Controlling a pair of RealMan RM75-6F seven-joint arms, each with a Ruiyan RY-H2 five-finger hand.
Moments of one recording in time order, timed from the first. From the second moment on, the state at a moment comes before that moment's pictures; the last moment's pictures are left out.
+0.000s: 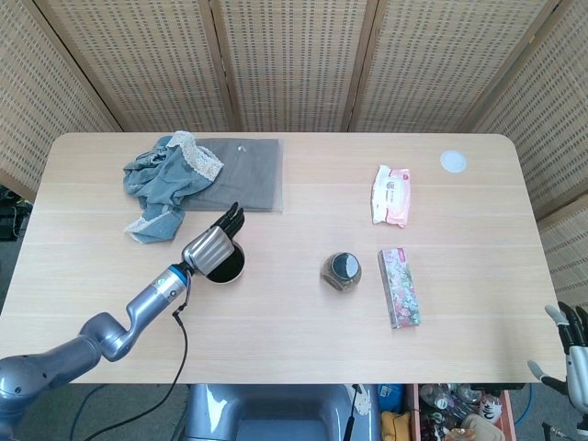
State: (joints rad) left arm -0.85 -1.76 -0.02 -0.83 1.60 0.98 0.86; right arm -0.09 -1.32 0.04 -1.17 -1.51 1.60 0.22
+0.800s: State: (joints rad) left arm -0.86 -1.80 -0.02 -0.83 1.62 1.00 0.85; right arm -0.10 -1.32 0.04 -1.17 -1.50 1.60 0.22
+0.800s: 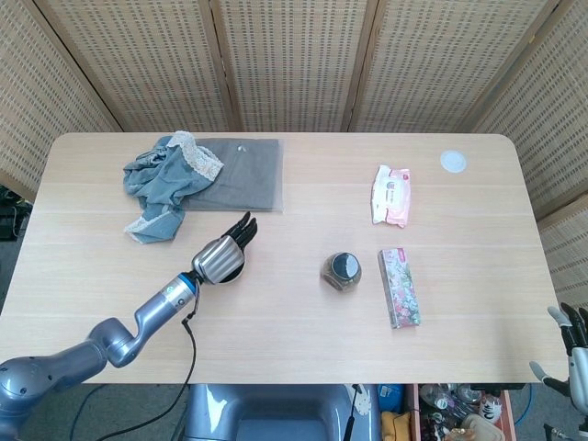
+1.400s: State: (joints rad) left arm -0.81 -1.75 0.01 -0.85 1.62 1.04 0.79; right arm -0.09 -1.32 0.04 -1.18 -1.51 1.60 0.21
